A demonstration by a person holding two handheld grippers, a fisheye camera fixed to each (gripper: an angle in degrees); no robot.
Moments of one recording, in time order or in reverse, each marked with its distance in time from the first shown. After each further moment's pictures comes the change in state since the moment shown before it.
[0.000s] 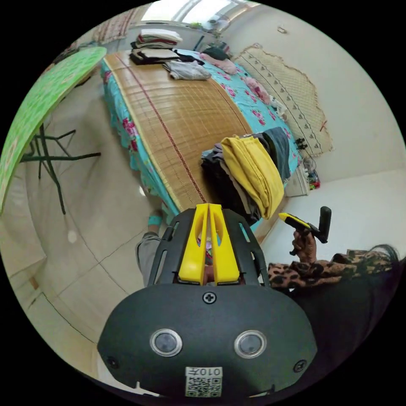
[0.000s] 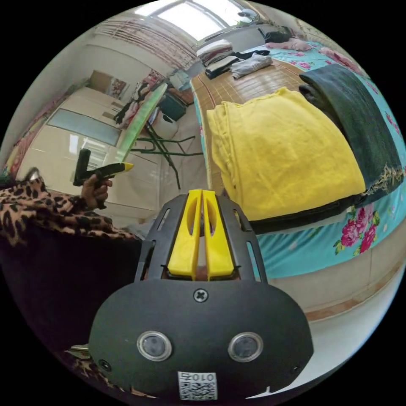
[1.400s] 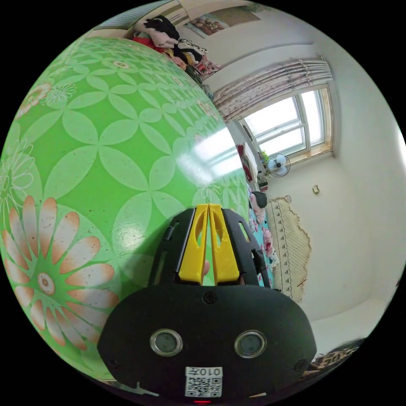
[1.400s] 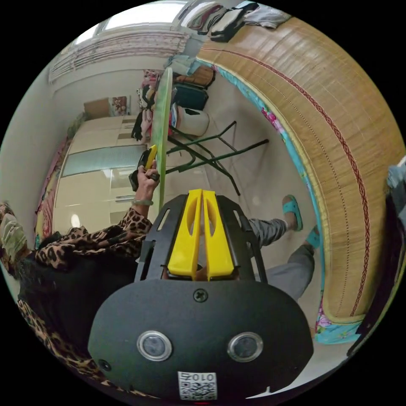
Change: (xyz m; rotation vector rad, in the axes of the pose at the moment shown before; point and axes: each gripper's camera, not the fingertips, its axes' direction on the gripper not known) left arm -0.585 -0.182 -0.228 0.691 0.226 -0.544; right arm -0.187 -0.480 0.219 -0.221 -0.321 0.171
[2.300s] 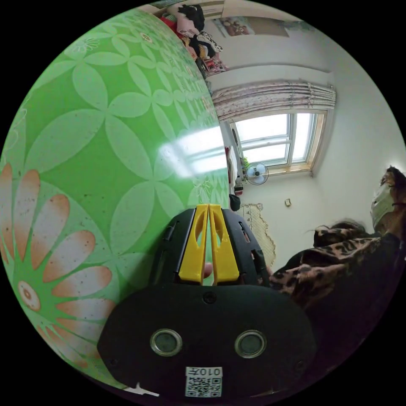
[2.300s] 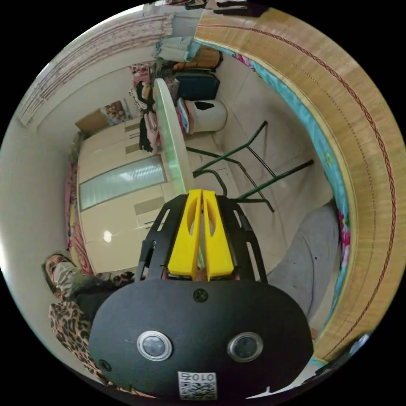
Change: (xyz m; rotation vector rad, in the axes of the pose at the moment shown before) left arm -0.029 -0.016 0.003 -0.021 0.238 -0.155; right arm -0.085 -0.550 0.074 -0.152 -0.257 0.106
